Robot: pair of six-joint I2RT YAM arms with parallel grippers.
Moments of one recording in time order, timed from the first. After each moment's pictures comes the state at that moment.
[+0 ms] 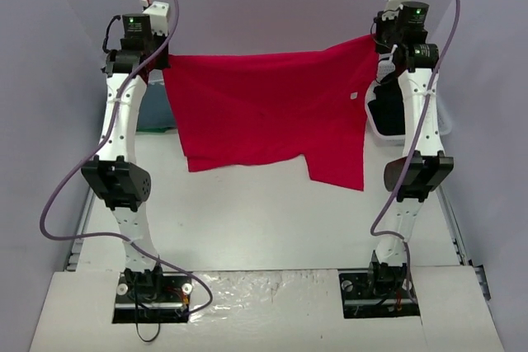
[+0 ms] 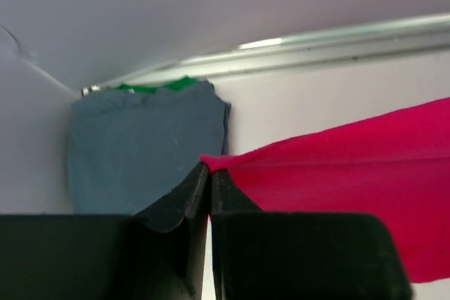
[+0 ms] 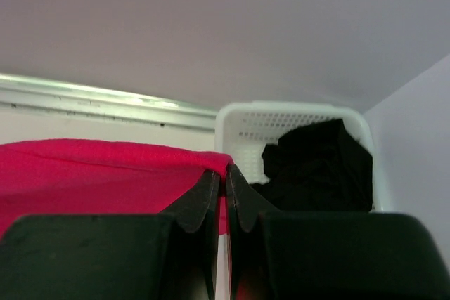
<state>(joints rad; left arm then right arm) -0.05 1.99 2.33 -0.82 0.01 0.11 -0.02 2.09 2.46 -0.70 -0.04 -0.16</state>
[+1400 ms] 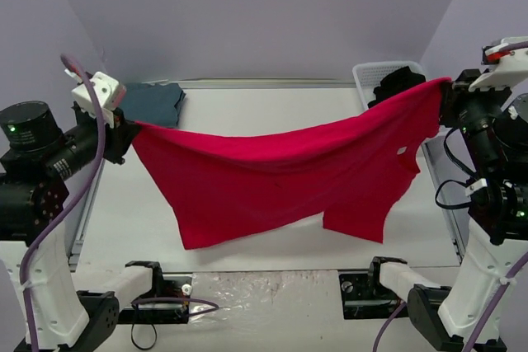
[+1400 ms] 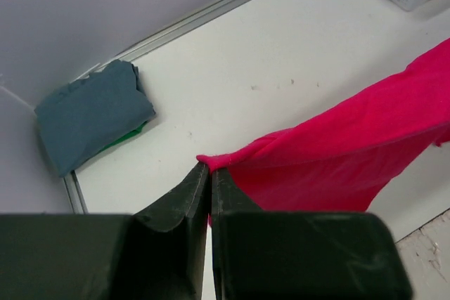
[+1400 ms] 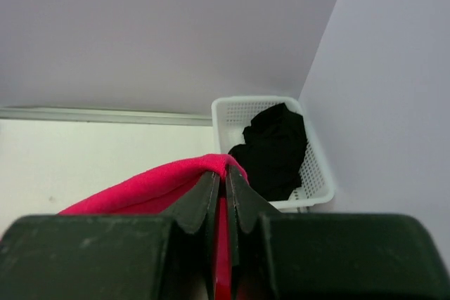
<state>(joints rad) -0.02 1.12 2.00 -1.26 0.44 0.27 -0.09 1.09 1.97 -0.93 -0.08 -0.08</state>
